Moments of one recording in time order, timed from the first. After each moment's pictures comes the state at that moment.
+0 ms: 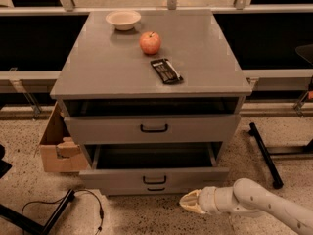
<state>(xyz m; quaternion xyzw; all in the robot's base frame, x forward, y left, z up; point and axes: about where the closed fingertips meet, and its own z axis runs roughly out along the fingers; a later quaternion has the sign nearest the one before) 0.466 -0.130 0.364 -0.55 0.71 0.27 0.35</state>
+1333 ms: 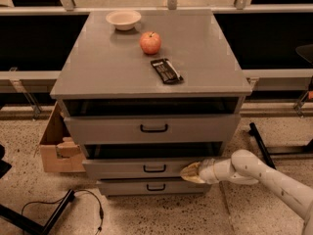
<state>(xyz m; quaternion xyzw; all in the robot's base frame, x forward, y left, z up) 0.576 -0.141 0.393 -0.57 0.68 0.25 0.39</state>
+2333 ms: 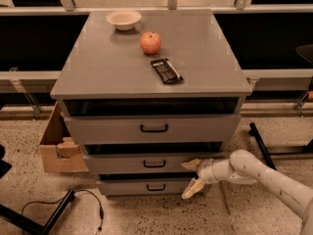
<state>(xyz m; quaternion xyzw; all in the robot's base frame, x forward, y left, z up) 0.580 -0.138 0.393 -0.57 0.68 0.25 0.39</state>
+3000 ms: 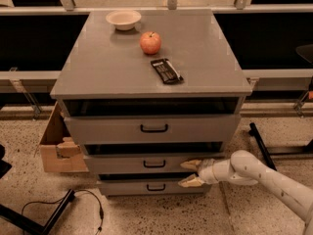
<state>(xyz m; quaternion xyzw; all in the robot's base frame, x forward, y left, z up) 0.575 -0.138 0.393 -0.57 0.68 0.25 0.39</state>
